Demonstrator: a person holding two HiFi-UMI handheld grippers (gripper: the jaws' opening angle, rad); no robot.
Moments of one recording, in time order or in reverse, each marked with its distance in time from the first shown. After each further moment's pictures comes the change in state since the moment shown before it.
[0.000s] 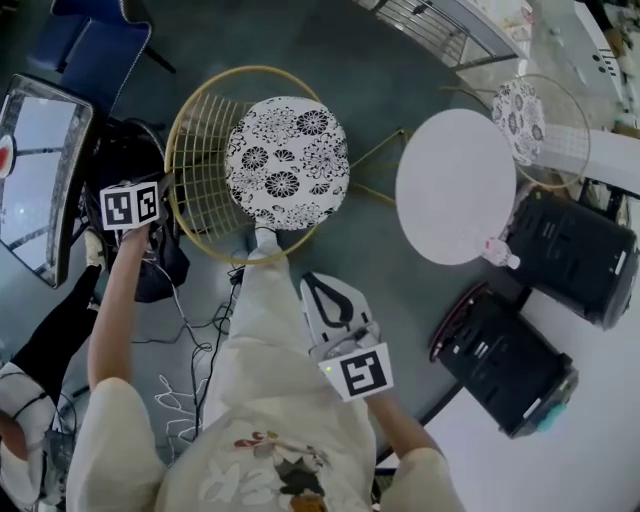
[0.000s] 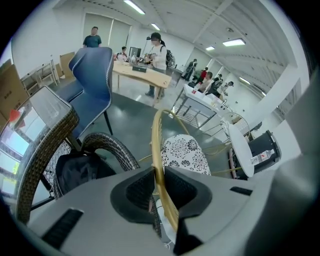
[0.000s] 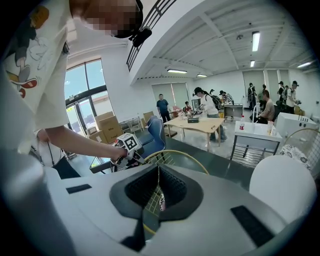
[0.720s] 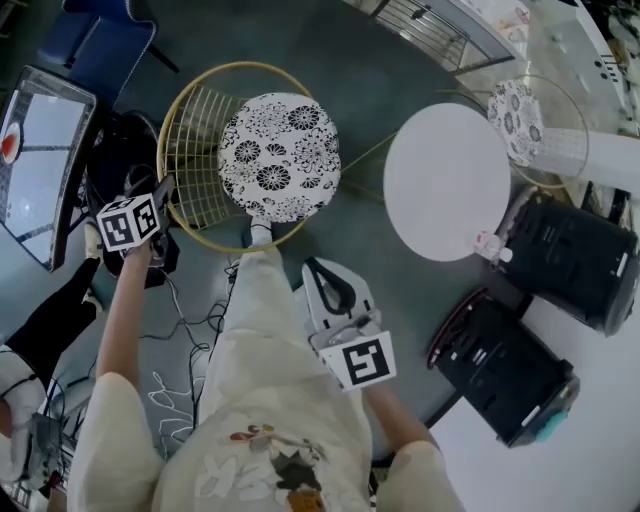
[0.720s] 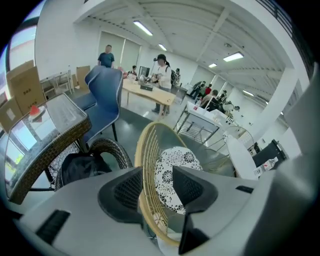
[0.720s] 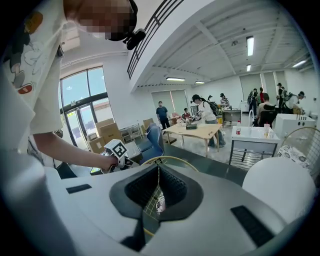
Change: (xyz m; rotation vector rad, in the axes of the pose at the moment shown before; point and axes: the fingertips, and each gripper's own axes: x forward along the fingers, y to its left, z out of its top) left arm -0.049 -0.041 -0.022 -0.069 -0.223 0.072; right arm -0.045 -0.018 0.005 0.008 -0.067 0.004
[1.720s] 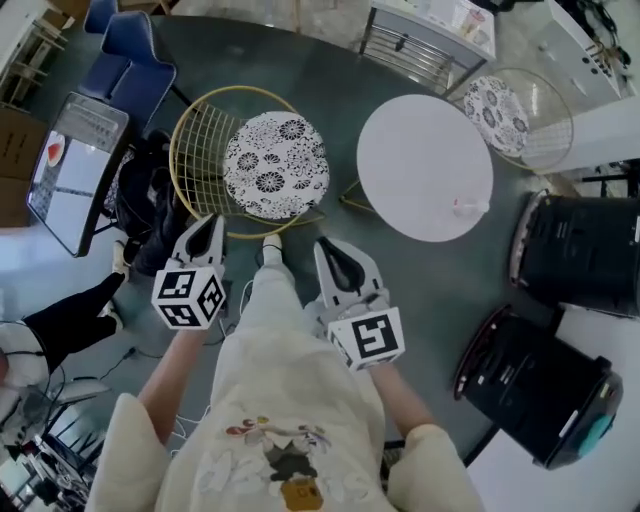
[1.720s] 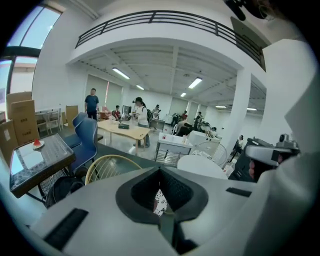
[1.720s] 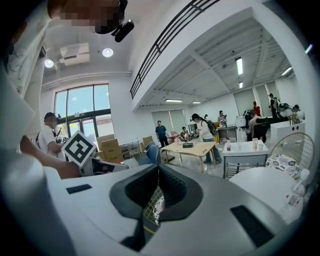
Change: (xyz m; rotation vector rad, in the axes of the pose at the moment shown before) left arm -0.188 -0.290 -0.068 0.196 -0.420 -0.096; right arm -0.164 -0.028 -0.005 -0.024 -0.221 -0.014
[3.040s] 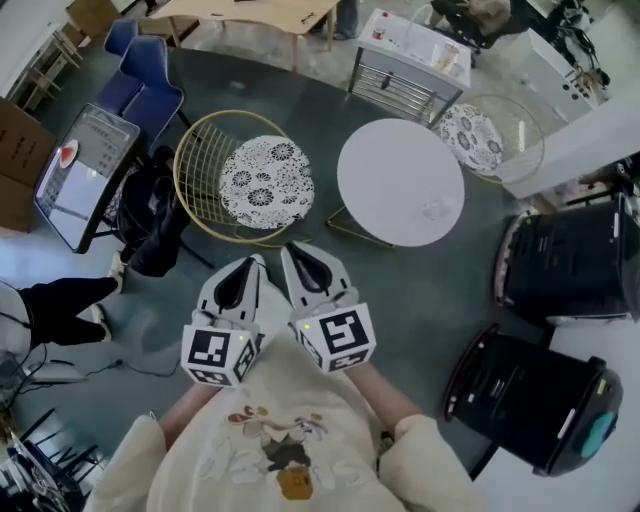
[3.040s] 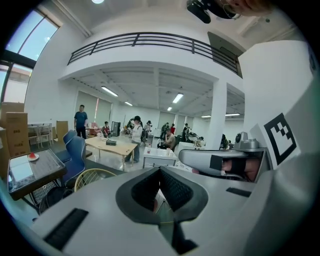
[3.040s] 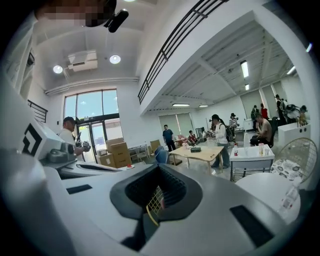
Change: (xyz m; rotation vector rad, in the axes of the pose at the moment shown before) left arm -0.133 -0.162 0.008 0.104 -0.178 -0.089; right arm -0.069 0.066 0.032 -0.053 -0.018 0.088
